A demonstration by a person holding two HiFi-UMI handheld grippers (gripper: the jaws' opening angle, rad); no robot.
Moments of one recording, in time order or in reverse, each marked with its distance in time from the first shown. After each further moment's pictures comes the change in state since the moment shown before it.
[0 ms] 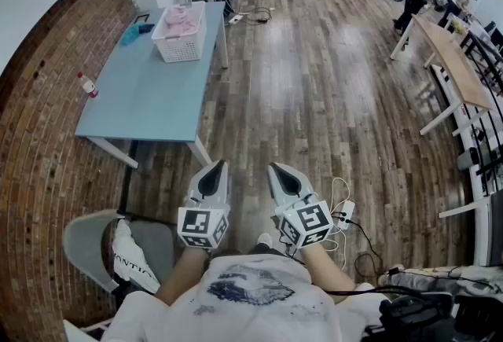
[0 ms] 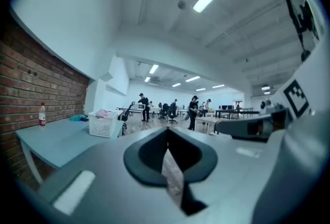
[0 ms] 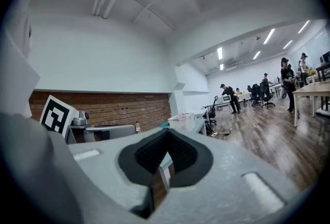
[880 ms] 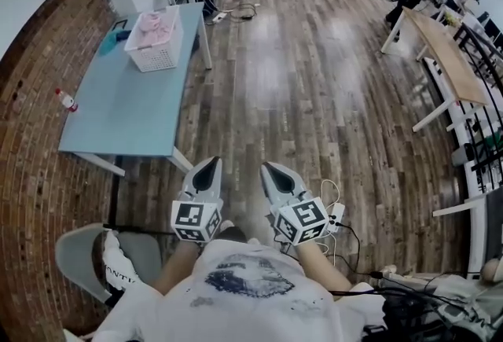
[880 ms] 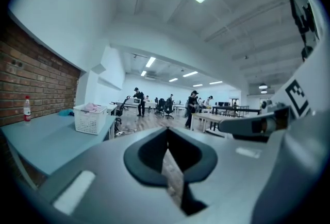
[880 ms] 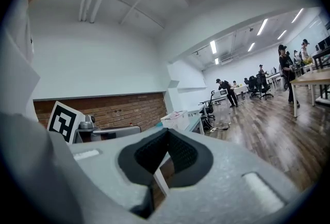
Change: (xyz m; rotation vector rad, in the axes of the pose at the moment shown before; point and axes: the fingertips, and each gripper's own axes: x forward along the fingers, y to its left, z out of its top) left arm 0.117 -0.028 -0.013 -0.006 0.056 -0.045; right arm 0.024 -0.108 0.001 0.078 0.015 0.004
